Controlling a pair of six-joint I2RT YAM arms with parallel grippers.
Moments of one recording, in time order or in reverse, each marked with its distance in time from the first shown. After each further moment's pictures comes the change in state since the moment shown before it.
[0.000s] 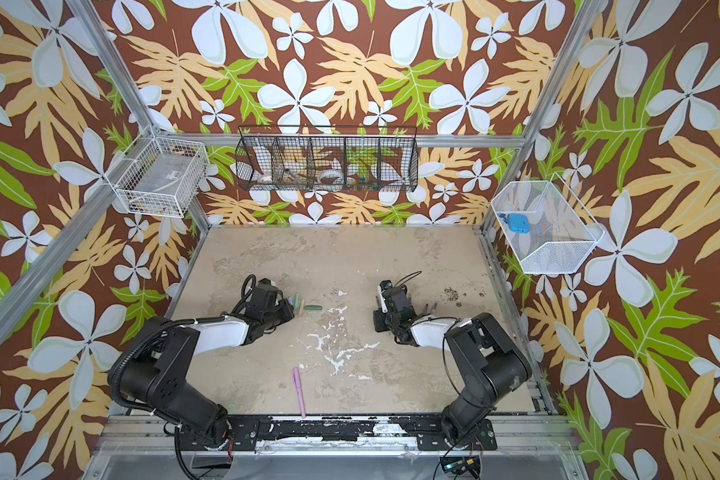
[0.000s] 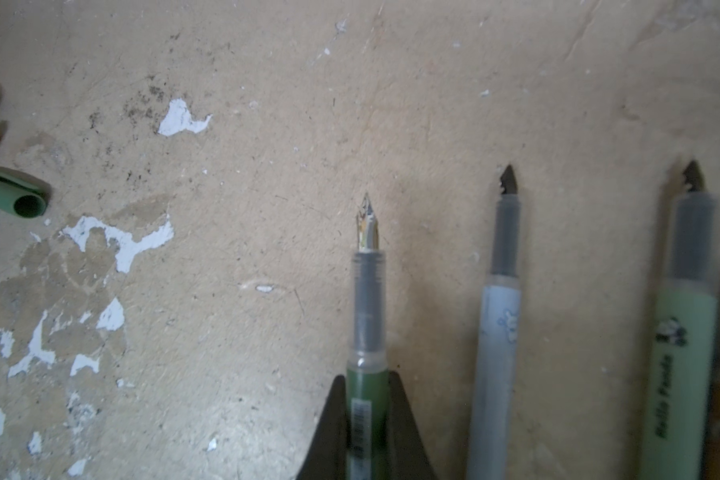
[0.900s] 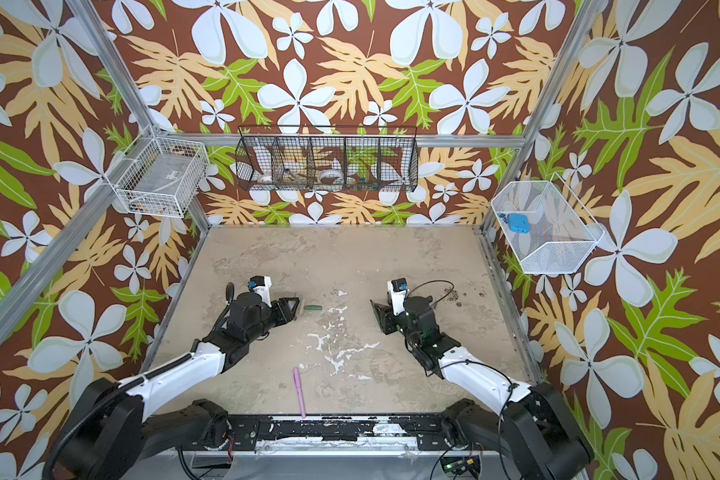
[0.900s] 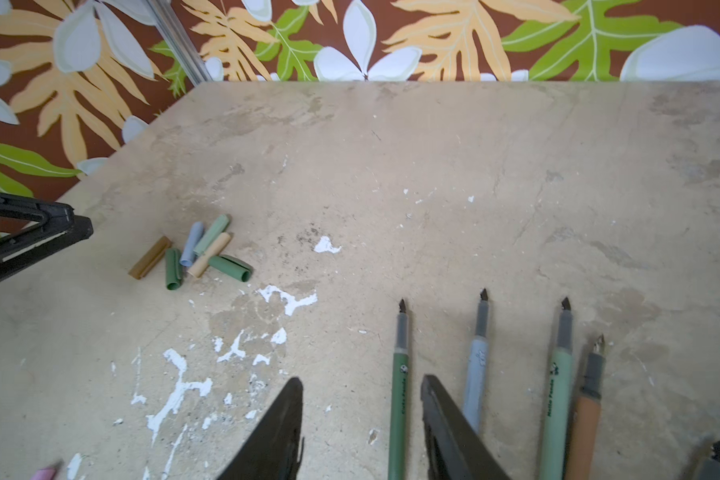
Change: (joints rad) left arm -0.089 -0.479 -0.167 0.036 0.052 0.016; right arm 0.019 -0.526 -0.220 0.140 -0.061 -0.054
